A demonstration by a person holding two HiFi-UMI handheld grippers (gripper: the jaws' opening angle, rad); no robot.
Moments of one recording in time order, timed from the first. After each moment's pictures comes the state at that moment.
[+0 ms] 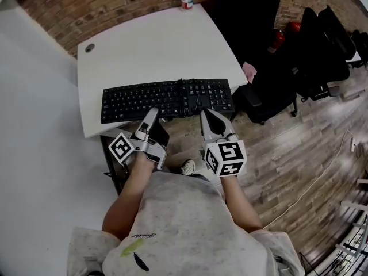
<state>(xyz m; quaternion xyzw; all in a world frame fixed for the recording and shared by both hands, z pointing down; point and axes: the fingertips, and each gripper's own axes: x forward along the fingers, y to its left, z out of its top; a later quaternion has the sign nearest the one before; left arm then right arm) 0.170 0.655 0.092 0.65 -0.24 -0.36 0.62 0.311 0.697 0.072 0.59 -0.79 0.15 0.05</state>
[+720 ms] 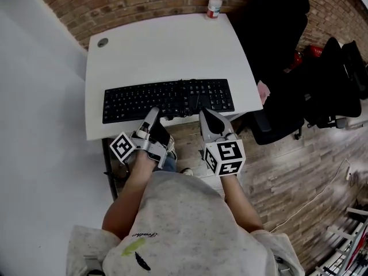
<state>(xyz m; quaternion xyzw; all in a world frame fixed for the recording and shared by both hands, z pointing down) 0.129 0.567 0.111 0.62 -0.29 -0.41 0.61 0.268 0.590 0.080 0.52 -0.84 0.14 0.08</state>
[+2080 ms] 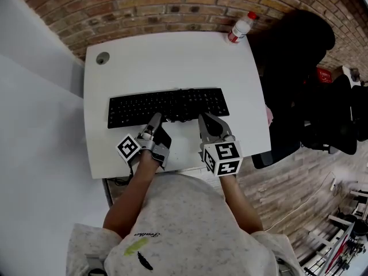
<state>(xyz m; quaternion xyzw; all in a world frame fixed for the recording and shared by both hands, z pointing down) 0.063 0.382 0.167 0.53 -0.34 -0.40 0.67 0.196 0.391 0.099 0.50 -0.83 0.17 0.17</state>
